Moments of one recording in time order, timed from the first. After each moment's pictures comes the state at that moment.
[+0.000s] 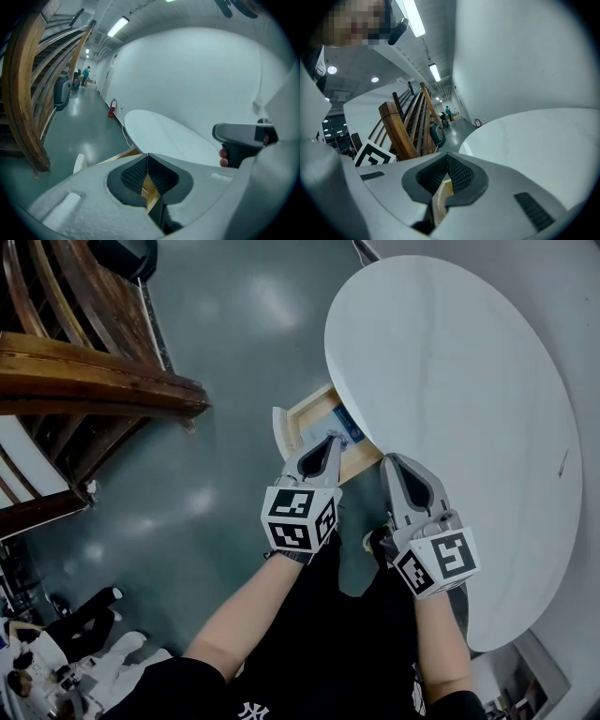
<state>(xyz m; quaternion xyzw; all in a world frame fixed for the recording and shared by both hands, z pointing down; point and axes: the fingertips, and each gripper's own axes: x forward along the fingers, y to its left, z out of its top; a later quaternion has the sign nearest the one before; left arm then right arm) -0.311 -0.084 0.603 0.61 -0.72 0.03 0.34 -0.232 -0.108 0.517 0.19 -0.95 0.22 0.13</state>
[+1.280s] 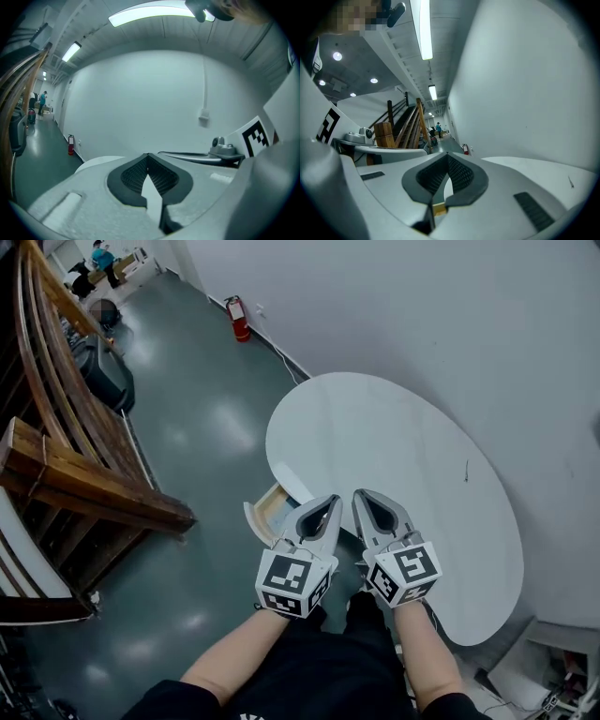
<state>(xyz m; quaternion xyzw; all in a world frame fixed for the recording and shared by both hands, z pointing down) -0.175 -0.093 0.302 0.78 -0.61 0.02 0.15 -0.146 -0.117 0.312 0.30 -0.94 0.13 0.06</state>
